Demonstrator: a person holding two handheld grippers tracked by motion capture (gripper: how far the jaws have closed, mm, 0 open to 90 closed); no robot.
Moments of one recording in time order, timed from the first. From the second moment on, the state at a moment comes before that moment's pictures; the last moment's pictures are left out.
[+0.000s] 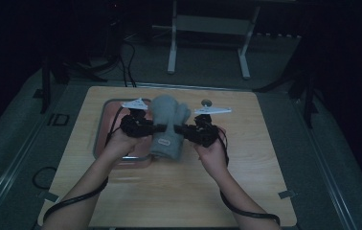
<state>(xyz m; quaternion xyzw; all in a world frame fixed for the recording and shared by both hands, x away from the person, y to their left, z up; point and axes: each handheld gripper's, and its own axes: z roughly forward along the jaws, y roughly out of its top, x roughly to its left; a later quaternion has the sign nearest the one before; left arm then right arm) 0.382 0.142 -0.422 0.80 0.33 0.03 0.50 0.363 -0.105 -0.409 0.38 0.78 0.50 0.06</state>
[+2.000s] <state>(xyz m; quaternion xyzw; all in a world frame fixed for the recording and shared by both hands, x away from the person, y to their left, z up) 0.423 0.201 -0.498 0.83 0.50 0.07 0.23 0.415 -0.005 -0.441 0.33 0.84 0.43 0.03</state>
